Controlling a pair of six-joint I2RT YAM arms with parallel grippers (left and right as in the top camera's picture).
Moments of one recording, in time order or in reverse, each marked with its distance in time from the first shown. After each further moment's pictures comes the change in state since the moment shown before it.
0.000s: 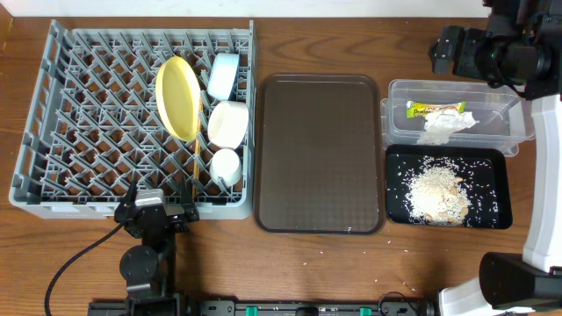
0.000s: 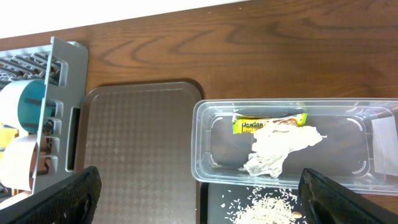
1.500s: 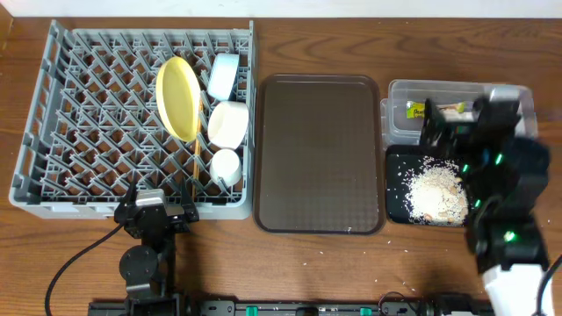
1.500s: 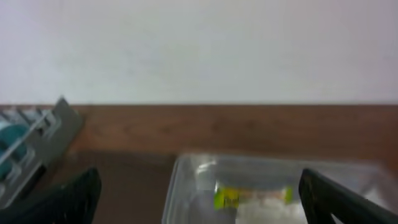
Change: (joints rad) left arm 0.000 0.000 0.008 -0.010 0.000 0.015; right arm 0.031 -0.818 -1.352 1.192 0.085 -0.063
